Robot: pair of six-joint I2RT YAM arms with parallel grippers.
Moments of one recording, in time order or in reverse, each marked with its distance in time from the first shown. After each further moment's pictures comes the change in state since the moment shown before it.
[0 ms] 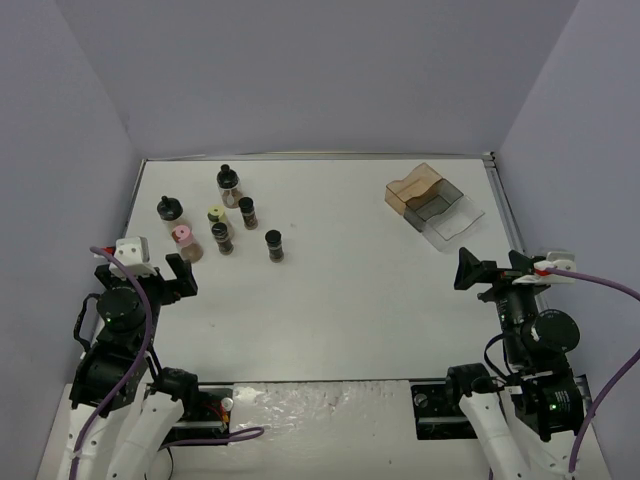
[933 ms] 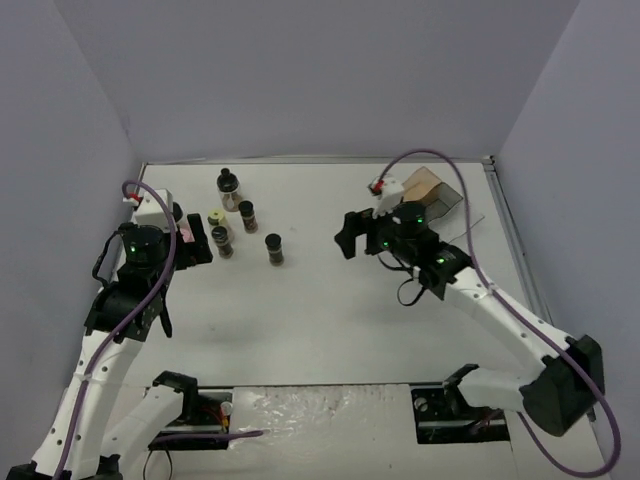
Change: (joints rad) left arm 0.001 0.377 0.199 0.007 0.050 -0.027; right arm 0.399 0.881 0.126 0.309 -0.192 0.092
